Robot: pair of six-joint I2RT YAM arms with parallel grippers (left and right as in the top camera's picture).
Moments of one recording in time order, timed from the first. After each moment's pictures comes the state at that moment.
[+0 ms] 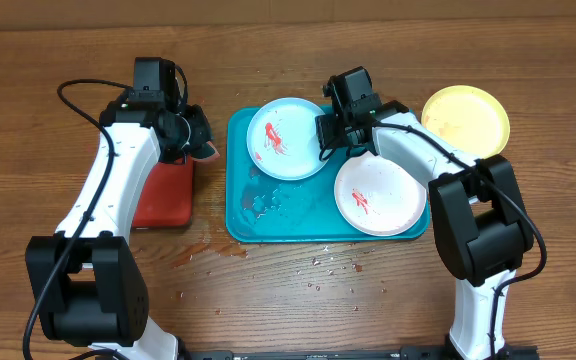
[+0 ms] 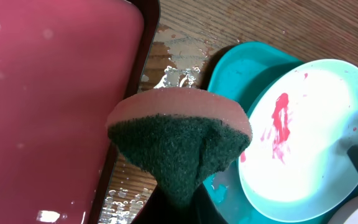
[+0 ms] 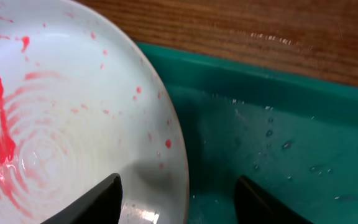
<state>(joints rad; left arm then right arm) -0.03 1.77 1.38 -0.78 0.14 -0.44 0.39 2.12 1.48 -0.43 -0.08 0.19</state>
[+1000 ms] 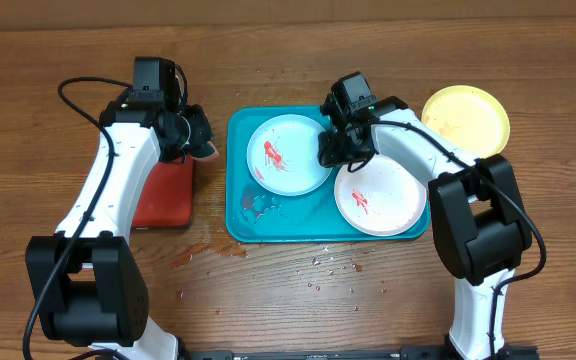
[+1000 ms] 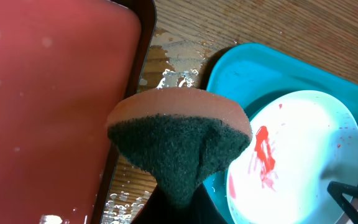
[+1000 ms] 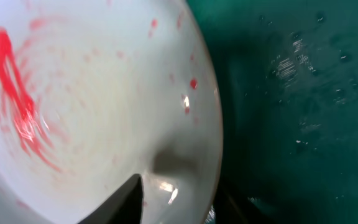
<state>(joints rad) -0.03 1.77 1.38 -0.77 0.14 -0.42 0.40 2.13 1.52 -0.67 -0.24 0.18</state>
